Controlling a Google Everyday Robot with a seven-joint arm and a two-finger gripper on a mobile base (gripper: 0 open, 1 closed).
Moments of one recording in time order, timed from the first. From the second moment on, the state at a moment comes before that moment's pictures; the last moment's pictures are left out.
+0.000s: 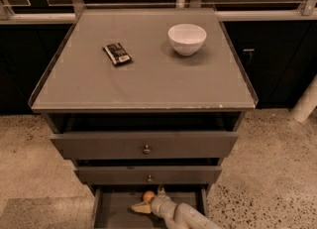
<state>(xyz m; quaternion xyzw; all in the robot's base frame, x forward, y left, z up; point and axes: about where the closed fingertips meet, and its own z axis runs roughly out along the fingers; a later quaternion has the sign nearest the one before) 0.551 0.029 0.151 -0.28 0.81 0.21 0.46</state>
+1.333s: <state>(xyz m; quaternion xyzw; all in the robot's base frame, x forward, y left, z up) 0.537 0.037 0.133 -0.30 0.83 0.19 0.44</state>
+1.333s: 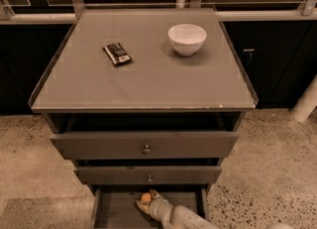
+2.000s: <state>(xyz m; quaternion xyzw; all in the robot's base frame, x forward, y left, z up) 0.537 0.037 0.133 -0.30 0.83 0.19 0.44</state>
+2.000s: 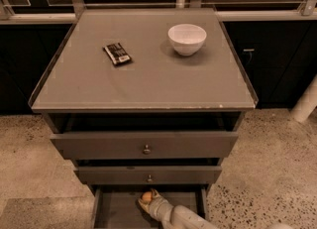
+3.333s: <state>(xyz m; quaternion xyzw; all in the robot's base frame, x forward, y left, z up) 0.442 -0.091 0.171 -0.31 0.80 0.33 0.39</state>
